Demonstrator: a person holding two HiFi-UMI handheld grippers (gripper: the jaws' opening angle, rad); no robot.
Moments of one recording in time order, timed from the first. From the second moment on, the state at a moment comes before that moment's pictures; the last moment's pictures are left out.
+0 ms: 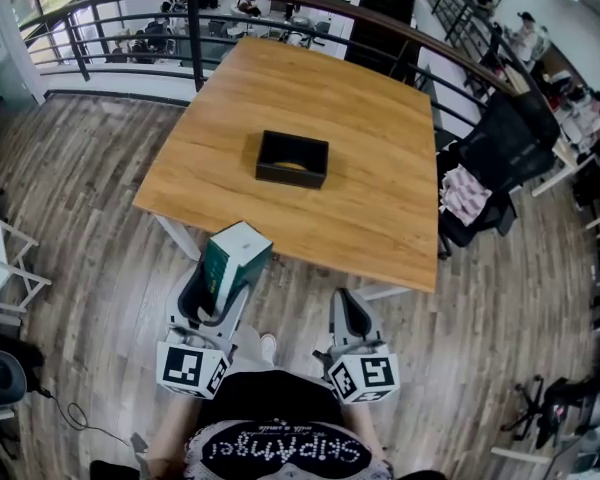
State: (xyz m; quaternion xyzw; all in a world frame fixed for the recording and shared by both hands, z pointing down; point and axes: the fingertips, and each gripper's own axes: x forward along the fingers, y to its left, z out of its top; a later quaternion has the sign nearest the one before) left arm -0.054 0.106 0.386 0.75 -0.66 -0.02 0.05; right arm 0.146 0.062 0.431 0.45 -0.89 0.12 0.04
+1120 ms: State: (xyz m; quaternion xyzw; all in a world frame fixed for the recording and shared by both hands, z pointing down) left arm -0.098 0.001 0.392 0.76 -0.65 -0.02 0.06; right arm 0.105 -0.034 0.435 0.45 -0.88 0.13 0.05
